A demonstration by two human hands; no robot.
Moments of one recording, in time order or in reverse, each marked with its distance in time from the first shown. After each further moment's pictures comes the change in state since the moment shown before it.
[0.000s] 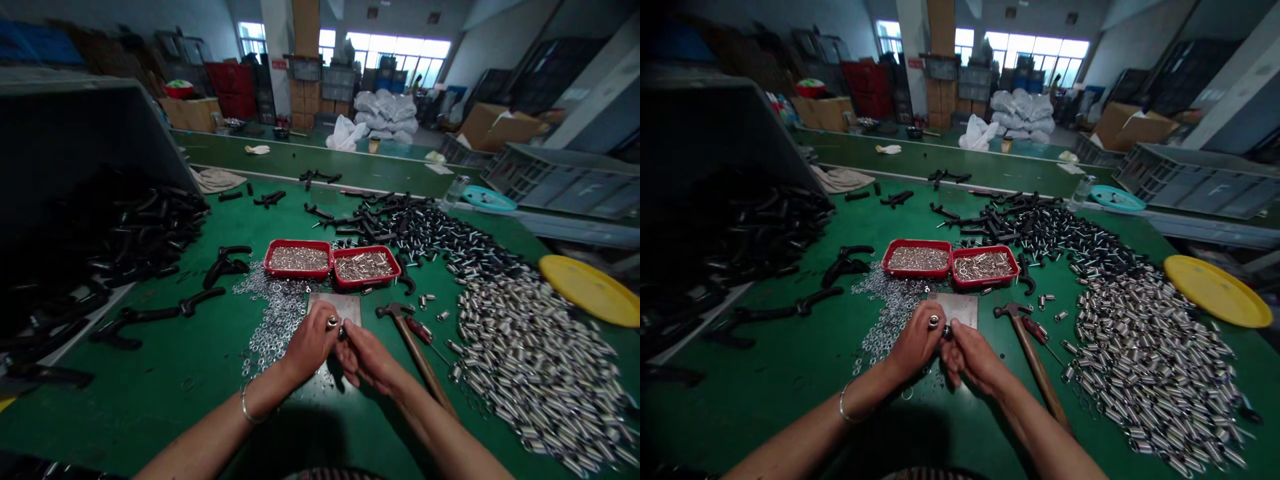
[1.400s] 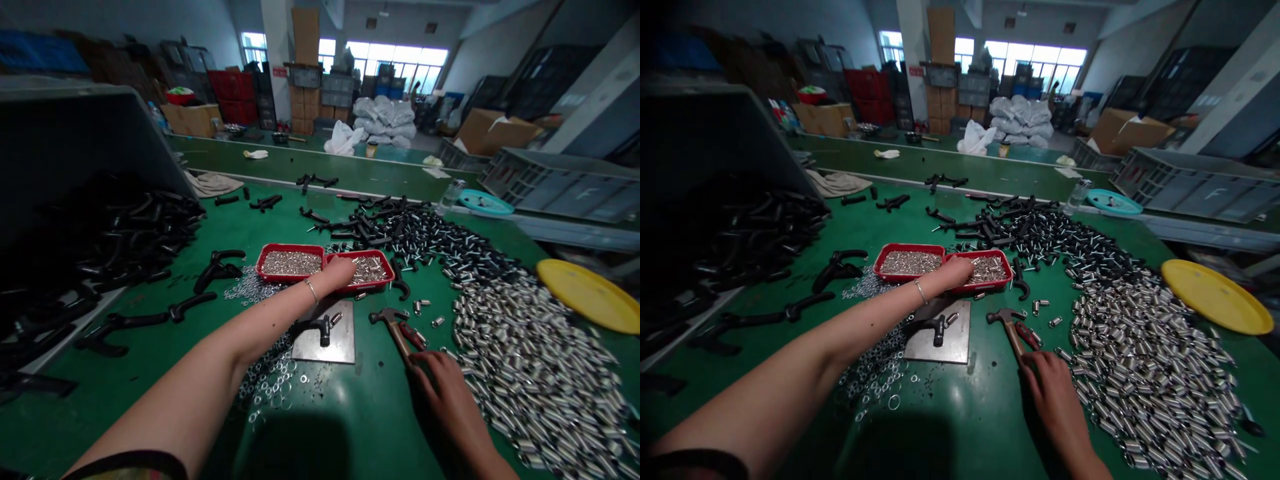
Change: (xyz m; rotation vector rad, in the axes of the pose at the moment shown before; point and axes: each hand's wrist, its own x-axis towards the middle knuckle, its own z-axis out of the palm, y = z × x) left_hand 0.189 -0.023 0.058 0.750 -0.593 0.121; right_hand -0.118 0.015 -0.124 -1.138 0.603 -0.103
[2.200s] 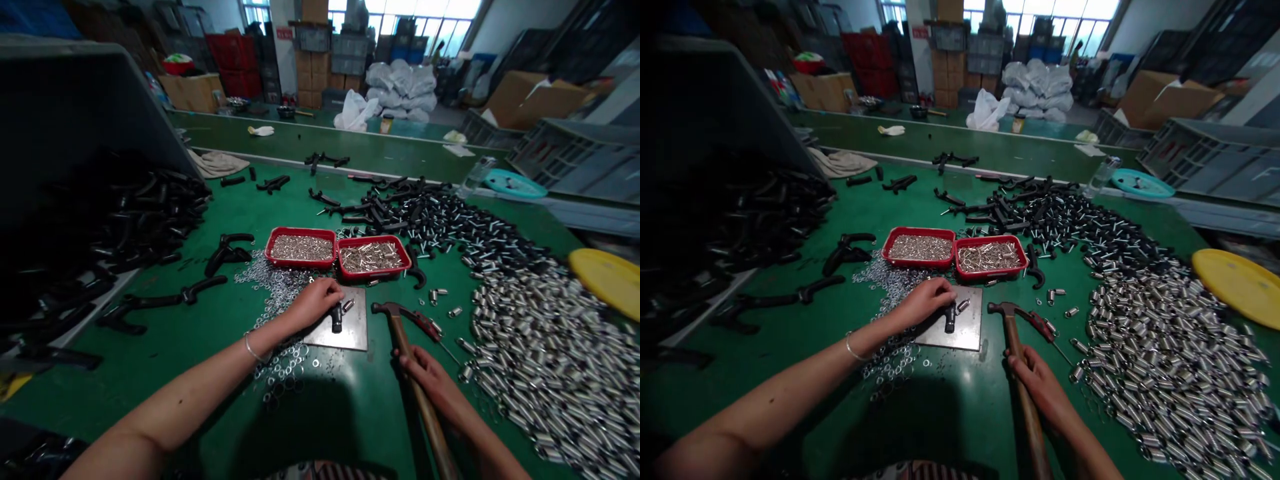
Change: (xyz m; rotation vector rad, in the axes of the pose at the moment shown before) left_hand -0.136 -0.009 0.030 -0.770 0.215 -0.185; right_hand 0.013 -0.027 0.030 0.727 -0.391 0.411
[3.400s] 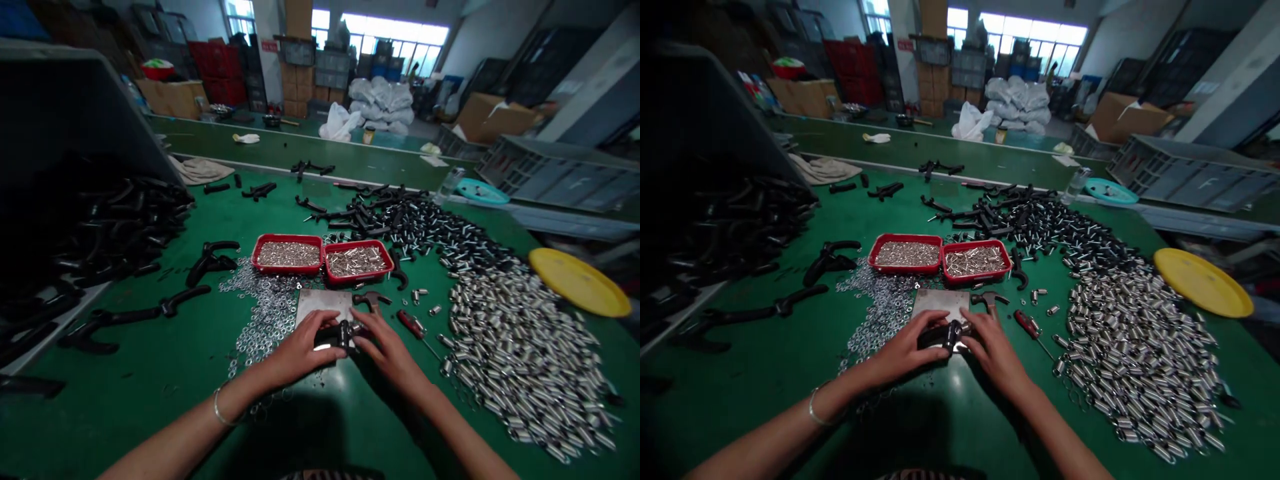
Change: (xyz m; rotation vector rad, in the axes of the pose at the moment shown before) left_hand -0.077 0.019 0.014 -0.189 -0.121 0.049; right_hand 0.025 -0.053 0.039 -0.483 0.045 -0.632
